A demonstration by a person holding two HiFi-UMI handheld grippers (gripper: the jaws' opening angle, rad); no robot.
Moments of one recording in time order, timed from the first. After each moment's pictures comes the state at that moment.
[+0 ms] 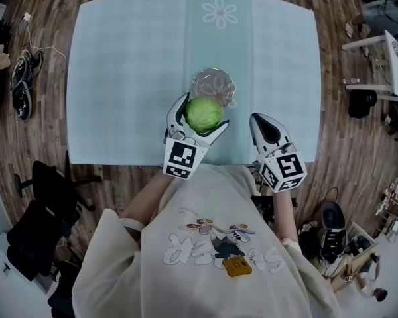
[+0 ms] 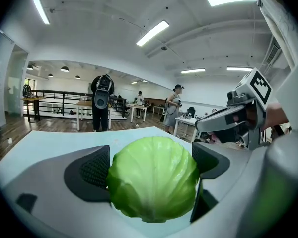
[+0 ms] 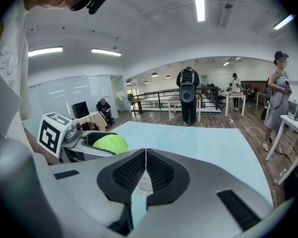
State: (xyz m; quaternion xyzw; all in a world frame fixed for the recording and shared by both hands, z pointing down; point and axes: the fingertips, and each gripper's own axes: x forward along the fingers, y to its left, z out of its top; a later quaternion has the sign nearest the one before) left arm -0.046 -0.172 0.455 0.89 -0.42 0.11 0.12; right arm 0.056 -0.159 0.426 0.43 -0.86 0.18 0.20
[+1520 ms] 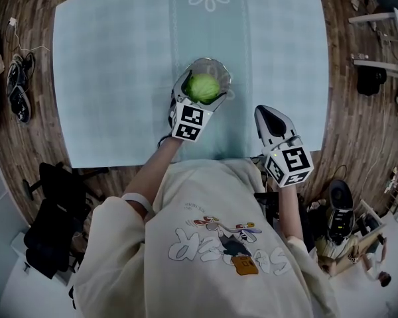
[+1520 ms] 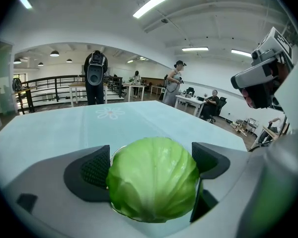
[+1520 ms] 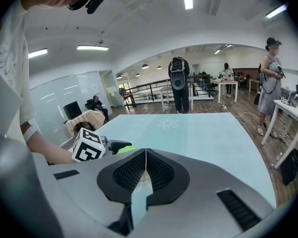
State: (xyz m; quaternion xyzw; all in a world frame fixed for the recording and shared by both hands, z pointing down) left arm -0.003 -0.236 0.611 0.87 -0.39 0.22 0.19; right arm 0.097 -0.182 0.474 0.45 -0.83 0.24 0.22
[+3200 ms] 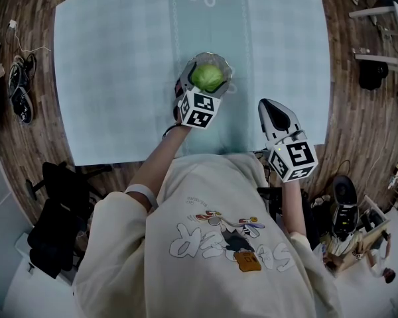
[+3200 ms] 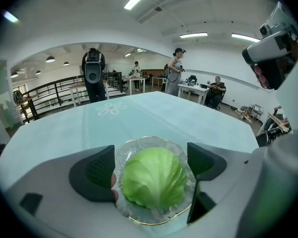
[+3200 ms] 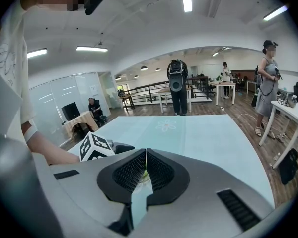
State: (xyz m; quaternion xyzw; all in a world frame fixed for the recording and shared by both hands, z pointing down) left arm 0.005 -0.244 0.632 0.86 -0.40 0.29 0.17; right arm 0.103 -0.177 0.466 0.47 -0.83 0.23 0.22
